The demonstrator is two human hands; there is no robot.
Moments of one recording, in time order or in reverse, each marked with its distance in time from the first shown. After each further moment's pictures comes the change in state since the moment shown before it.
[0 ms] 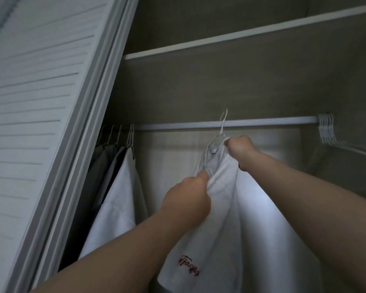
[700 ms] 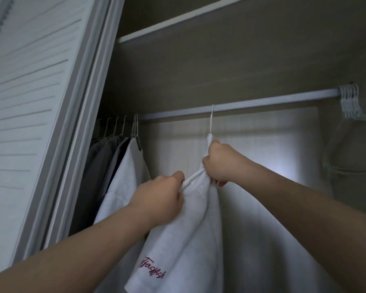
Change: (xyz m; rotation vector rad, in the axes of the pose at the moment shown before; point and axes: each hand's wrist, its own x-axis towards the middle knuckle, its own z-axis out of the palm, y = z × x) left_hand -0.020 -0.069 0.003 0.279 -0.007 0.039; right_hand -0.076 0.029 0.033 -0.678 -0.359 -0.324
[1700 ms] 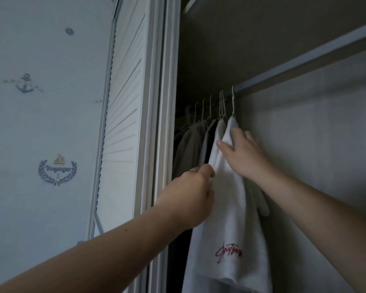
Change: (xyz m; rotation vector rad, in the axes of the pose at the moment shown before) left_hand -0.059 -0.072 -0.033 0.223 -0.106 -0.321; right_hand 0.088 -0.077 0.180 0.433 0.089 -0.364
